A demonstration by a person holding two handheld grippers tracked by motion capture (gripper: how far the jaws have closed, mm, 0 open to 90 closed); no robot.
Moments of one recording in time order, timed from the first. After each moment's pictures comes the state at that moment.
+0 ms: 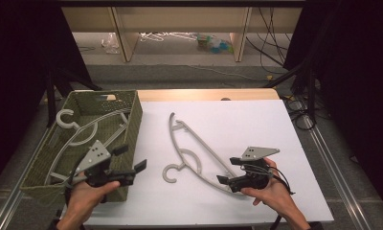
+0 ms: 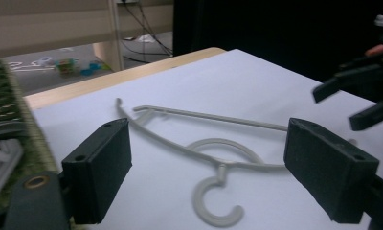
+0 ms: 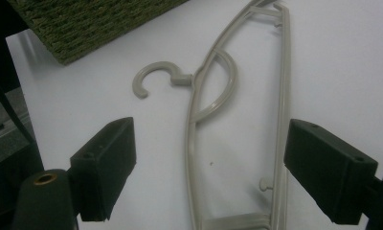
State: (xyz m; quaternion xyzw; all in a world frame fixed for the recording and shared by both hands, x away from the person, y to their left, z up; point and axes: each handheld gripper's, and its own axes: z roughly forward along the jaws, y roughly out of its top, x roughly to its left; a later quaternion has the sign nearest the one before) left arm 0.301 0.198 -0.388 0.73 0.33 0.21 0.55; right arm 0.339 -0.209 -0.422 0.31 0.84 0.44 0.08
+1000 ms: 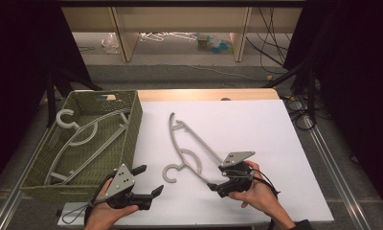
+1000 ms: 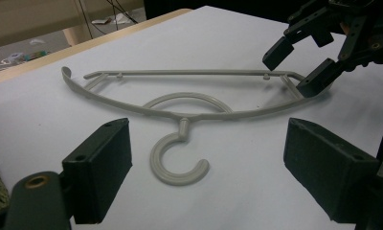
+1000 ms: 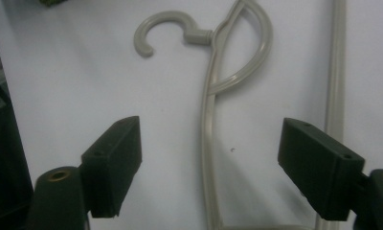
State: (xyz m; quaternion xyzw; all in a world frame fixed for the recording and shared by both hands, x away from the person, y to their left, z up) left arm 0.280 0.169 -0.435 0.77 0.30 0.20 0.52; right arm 0.346 -0.172 -0.450 0.28 0.89 0.36 0.07
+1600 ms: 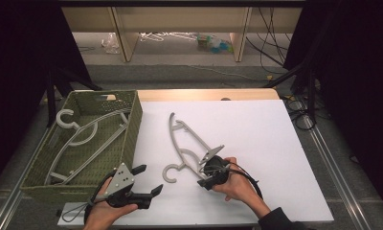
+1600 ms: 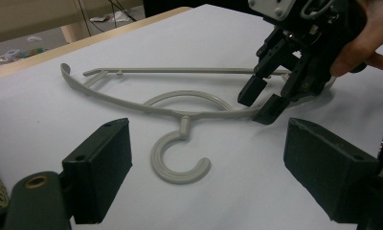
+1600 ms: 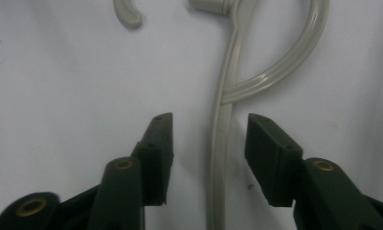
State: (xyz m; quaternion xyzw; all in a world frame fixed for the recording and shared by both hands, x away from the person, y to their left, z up) left arm 0.282 0.170 -0.436 0.78 0.30 0.20 0.52; right arm 0.374 -0.122 -0.467 0.27 0.93 0.25 0.04
